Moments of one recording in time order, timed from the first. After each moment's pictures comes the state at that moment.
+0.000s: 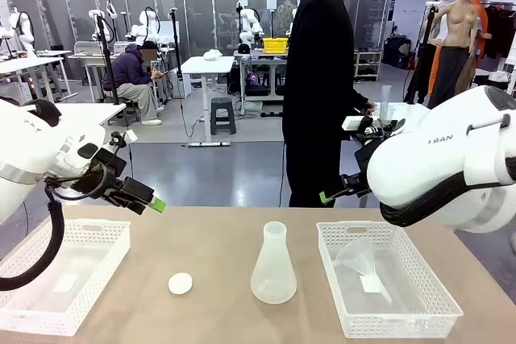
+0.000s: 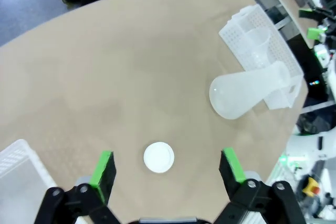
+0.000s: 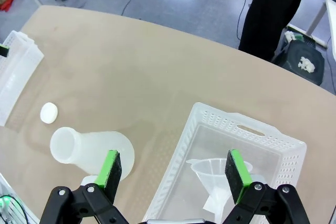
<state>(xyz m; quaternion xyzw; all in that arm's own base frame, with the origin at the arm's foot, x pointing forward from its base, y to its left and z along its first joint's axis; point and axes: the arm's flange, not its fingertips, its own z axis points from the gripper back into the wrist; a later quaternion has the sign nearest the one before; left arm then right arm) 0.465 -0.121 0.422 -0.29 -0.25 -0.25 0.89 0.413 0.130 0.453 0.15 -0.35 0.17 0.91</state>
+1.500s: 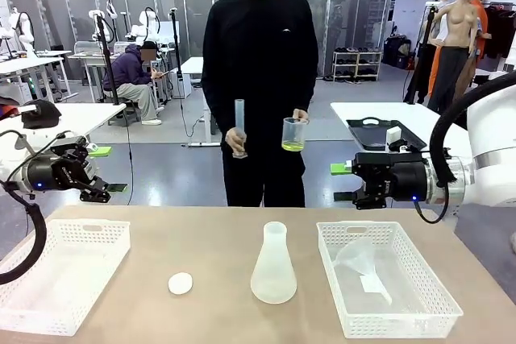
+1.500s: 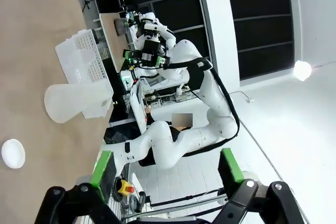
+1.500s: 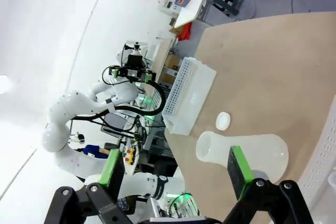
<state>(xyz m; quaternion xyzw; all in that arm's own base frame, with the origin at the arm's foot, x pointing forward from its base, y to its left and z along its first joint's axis) 0.503 -0.017 0.400 -0.73 -0.07 -0.11 0.67 0.454 0.061 0.400 0.63 -0.20 0.07 0.75</state>
